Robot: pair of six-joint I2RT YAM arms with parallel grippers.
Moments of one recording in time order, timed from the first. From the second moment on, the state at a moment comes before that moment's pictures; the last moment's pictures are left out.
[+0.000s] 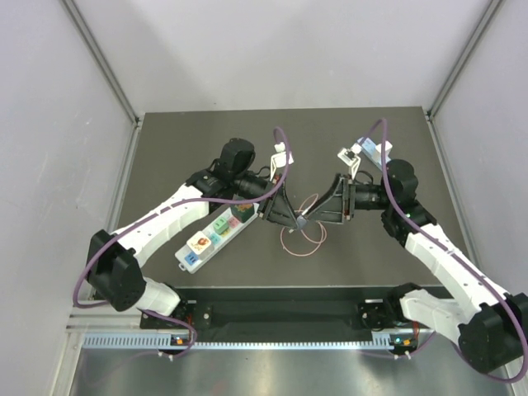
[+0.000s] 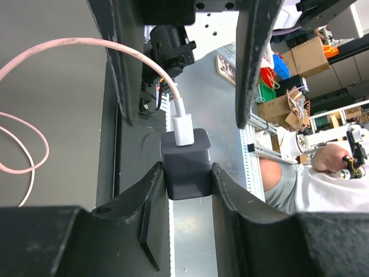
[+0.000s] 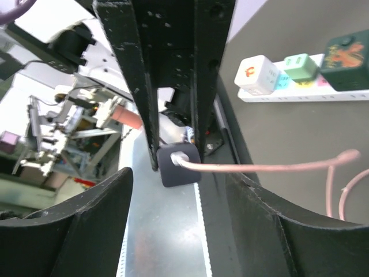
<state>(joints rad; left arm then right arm) -0.66 1.44 1.20 -0.29 1.19 -0.35 0.36 0.99 0.75 0.11 -1.13 0.73</state>
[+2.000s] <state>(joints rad) -0.65 1.38 1.16 -0.35 0.97 -0.23 0.25 1.08 0.90 -0.10 -0.95 0.70</state>
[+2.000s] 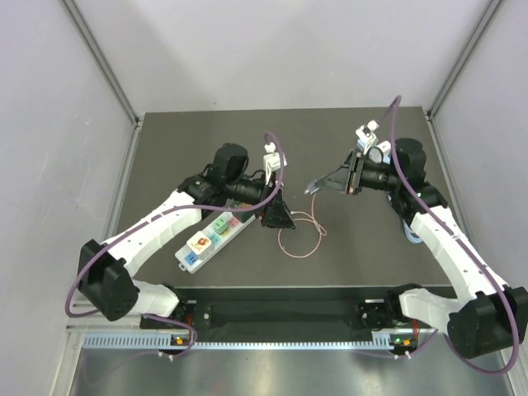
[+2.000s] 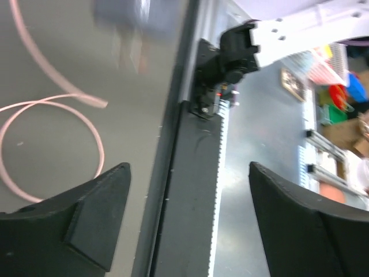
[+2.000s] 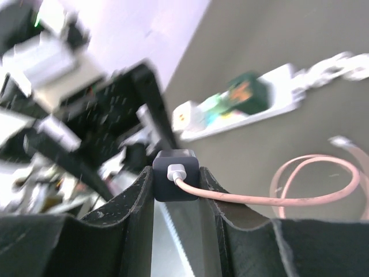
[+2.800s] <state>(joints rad) -0.65 1.27 1.07 -0.44 0.19 -0.15 0.22 2.00 1.98 -0.74 0.41 0.52</state>
